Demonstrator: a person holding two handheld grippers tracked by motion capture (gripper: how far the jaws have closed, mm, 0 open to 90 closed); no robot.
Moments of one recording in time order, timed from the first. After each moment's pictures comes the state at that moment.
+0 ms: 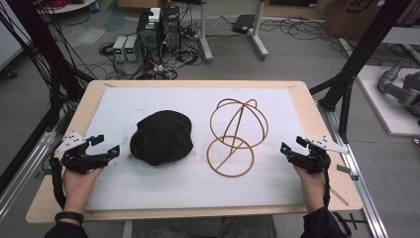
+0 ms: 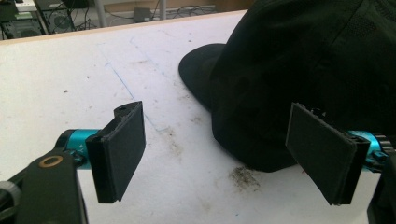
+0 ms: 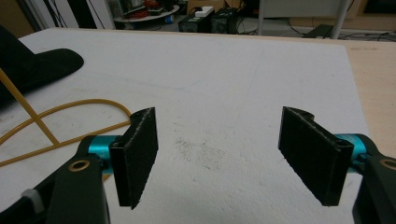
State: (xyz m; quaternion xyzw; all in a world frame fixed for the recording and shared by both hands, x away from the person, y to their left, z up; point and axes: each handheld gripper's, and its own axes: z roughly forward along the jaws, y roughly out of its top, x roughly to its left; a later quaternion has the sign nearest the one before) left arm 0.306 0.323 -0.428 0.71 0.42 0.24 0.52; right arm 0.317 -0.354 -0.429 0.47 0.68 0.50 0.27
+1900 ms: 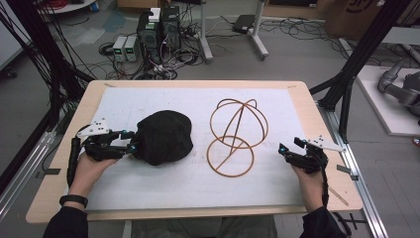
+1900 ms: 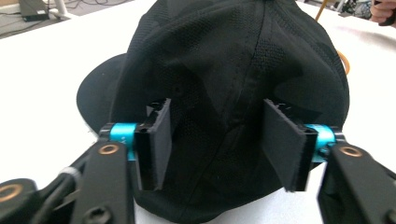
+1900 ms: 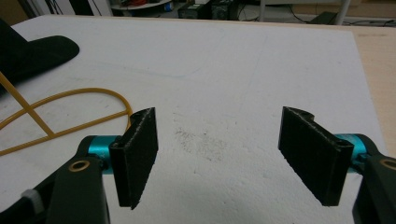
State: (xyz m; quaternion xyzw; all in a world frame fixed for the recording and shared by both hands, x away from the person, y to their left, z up) left arm 0.349 0.283 -0.412 0.79 0.28 0.12 0.53; right arm 0.322 -0.350 -0.434 0.48 0.69 0.49 0.26
